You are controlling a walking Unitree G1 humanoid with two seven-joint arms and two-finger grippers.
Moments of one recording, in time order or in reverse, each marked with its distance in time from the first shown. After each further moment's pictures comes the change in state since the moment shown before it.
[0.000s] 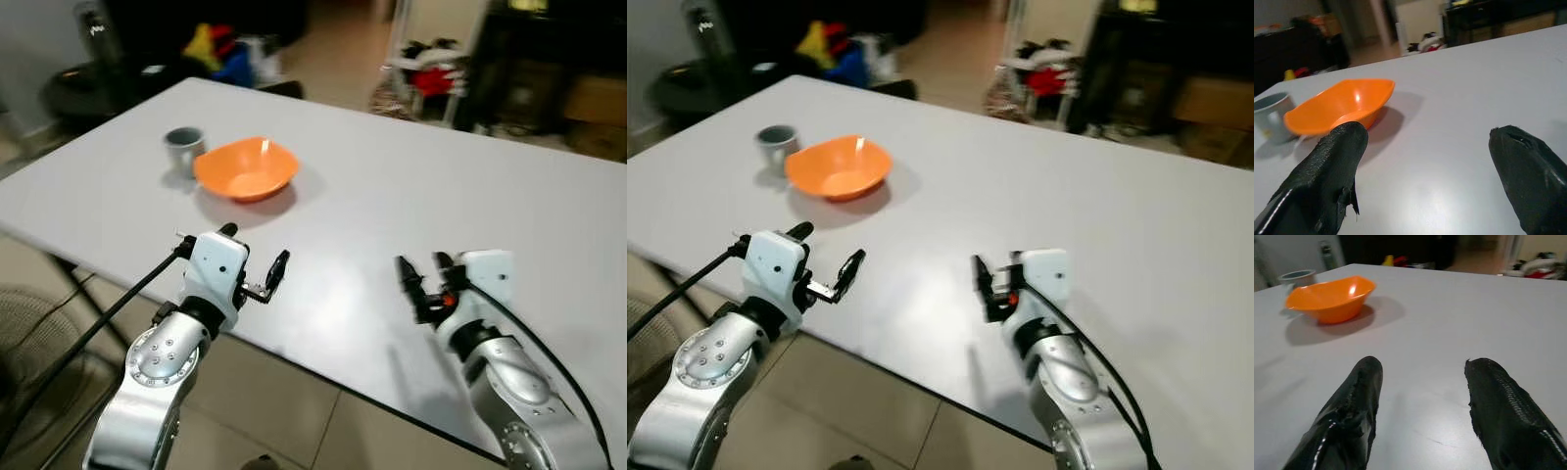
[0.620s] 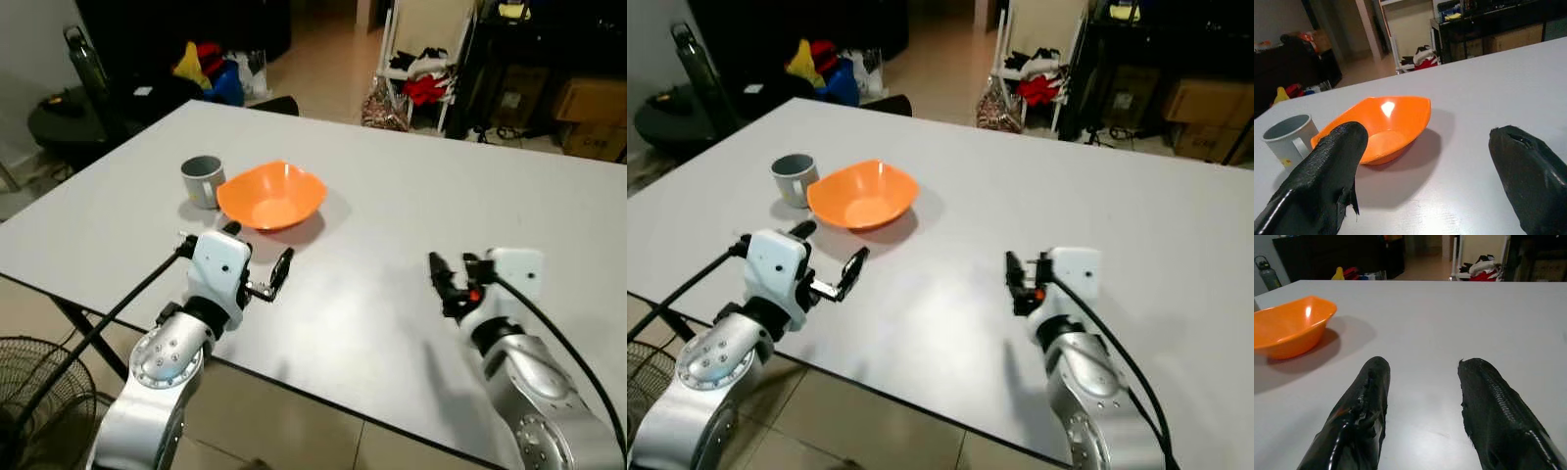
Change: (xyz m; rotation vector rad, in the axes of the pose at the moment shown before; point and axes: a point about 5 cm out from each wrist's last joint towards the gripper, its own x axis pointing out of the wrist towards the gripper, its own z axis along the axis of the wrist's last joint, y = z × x) left arm 0.000 0.000 0.007 0.005 -0.024 0.012; right arm 0.000 -0.023 0.000 0.036 0.000 -0.147
